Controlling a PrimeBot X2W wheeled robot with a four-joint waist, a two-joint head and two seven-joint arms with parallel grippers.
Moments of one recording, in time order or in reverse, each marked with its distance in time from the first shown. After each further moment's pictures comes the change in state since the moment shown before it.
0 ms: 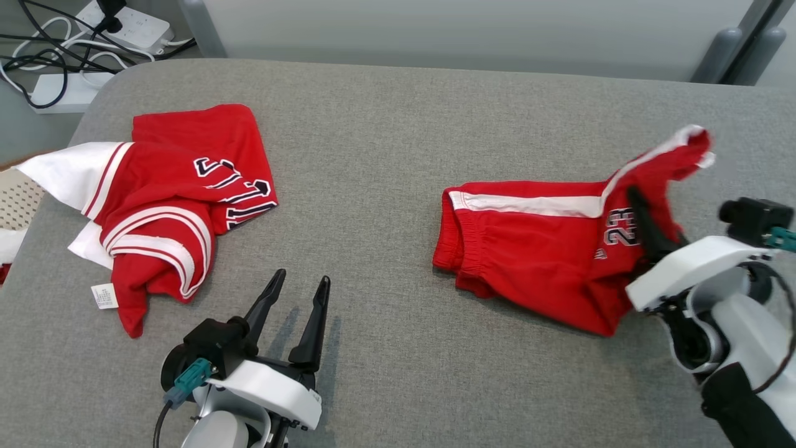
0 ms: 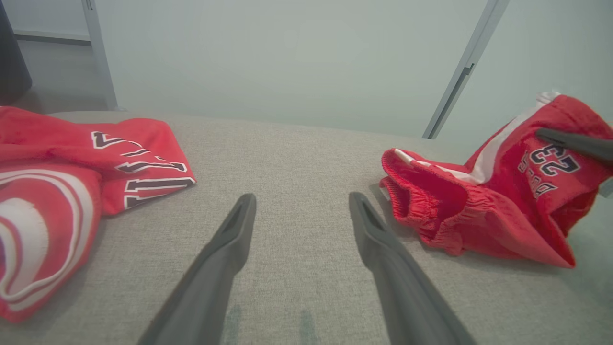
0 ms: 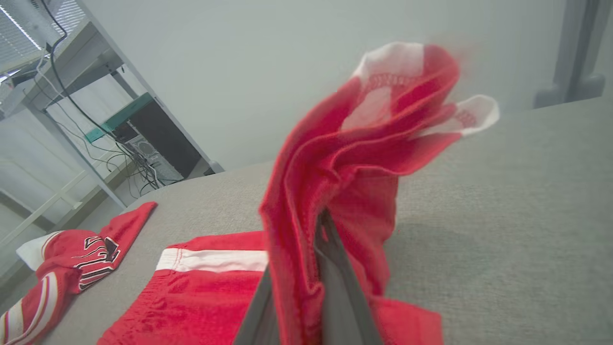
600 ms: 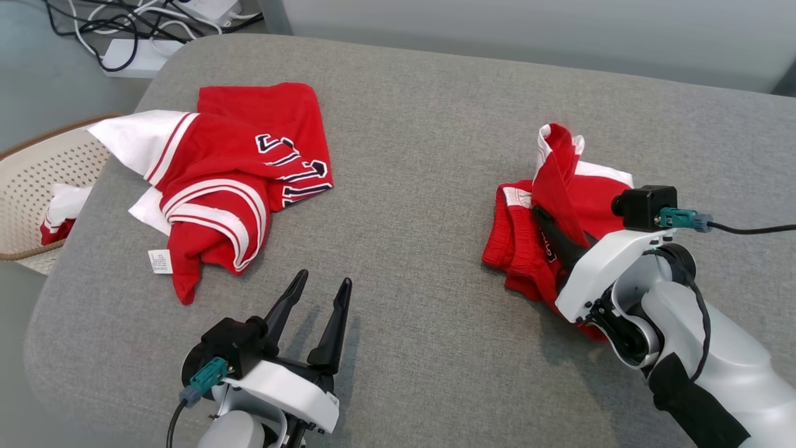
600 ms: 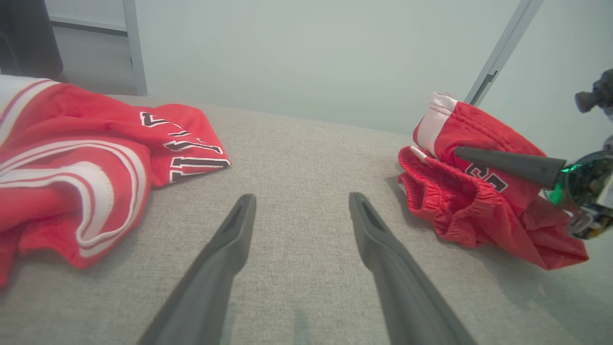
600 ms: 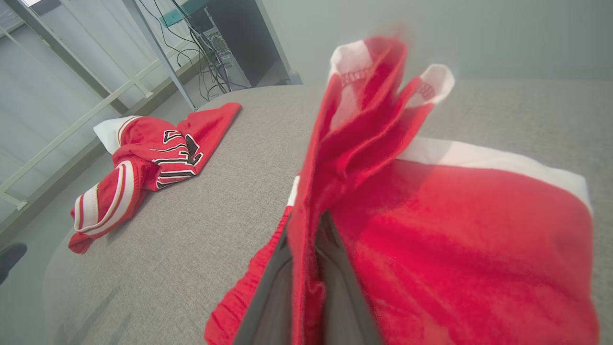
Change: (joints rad) left arm -0.008 0.001 -0.076 -0.009 -0.064 0.006 0.000; right arm -0.119 0.059 0.296 0.009 0.013 0.000 0.137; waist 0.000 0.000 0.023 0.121
